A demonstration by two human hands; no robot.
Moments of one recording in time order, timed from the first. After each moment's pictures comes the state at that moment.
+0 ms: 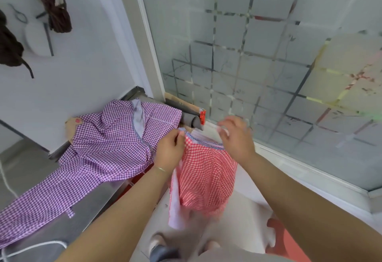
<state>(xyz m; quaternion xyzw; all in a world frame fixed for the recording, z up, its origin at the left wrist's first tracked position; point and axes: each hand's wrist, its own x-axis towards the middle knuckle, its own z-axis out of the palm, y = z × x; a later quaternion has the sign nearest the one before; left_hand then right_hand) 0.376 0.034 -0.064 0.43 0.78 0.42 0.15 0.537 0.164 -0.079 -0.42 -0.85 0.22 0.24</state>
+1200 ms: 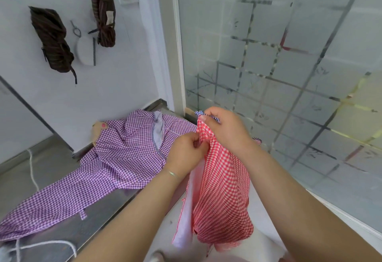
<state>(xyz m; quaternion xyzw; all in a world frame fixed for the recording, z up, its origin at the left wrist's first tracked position) 0.358 0.036 -0.005 0.46 0.76 0.43 0.13 0.452 0.136 0.046 -0.28 -0.85 0.35 0.26</state>
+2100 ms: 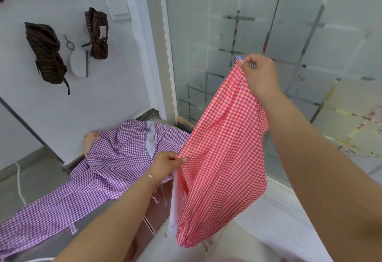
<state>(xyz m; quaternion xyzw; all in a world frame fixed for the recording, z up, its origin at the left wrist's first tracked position) 0.310 0.018 -0.060 0.38 0.72 0.47 0.36 0.475 0.245 0.134 -0.35 -0.77 0.28 0.45</state>
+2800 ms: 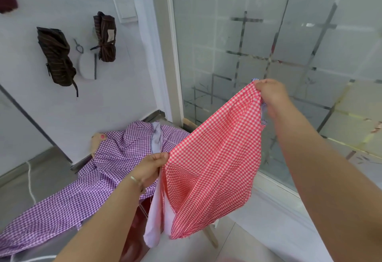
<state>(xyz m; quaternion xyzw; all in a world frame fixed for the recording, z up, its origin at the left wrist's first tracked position) 0.268 -0.006 -0.063 0.23 0.59 0.58 0.51 0.482 0.264 0.103 -0.48 -0.59 0.52 0.39</state>
